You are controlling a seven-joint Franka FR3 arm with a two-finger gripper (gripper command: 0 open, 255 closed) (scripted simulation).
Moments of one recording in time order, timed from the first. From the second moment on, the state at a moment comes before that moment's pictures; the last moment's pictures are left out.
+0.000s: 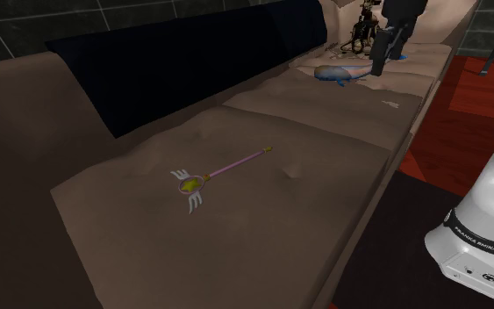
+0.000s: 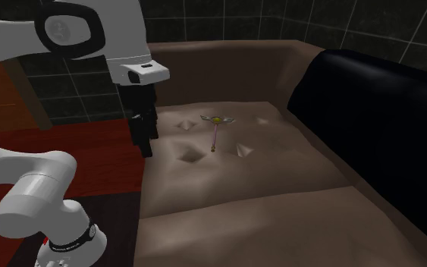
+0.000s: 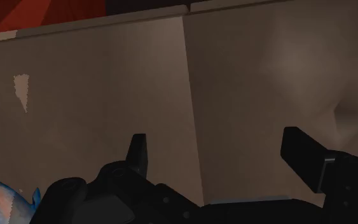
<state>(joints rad) 0.02 -0.80 0.06 -2.33 -0.12 1.58 0.08</state>
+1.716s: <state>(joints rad) 0.28 -0.08 0.09 -2.00 -0.03 1.97 -0.50</state>
